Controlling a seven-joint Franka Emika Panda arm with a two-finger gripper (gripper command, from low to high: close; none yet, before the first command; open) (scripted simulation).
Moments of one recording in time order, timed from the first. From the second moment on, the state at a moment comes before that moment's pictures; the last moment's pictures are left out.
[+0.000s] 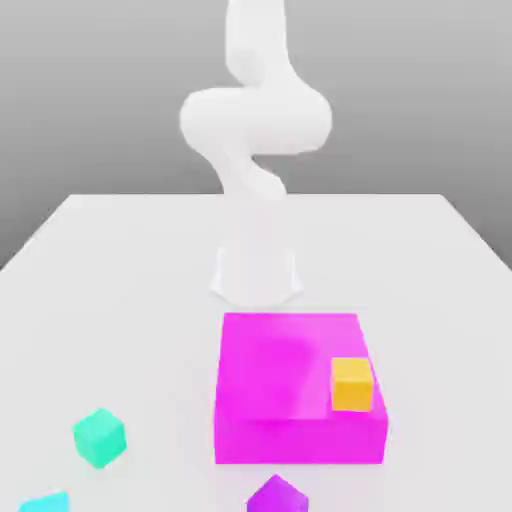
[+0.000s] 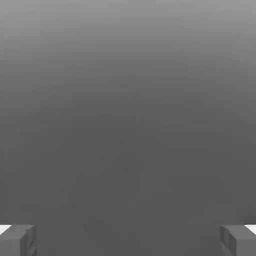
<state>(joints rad) -0.04 -0.71 0.00 -2.32 -0.02 2.34 0.84</state>
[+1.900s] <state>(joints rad) -0.05 -0.06 0.06 -2.62 0.00 2.56 1.65</state>
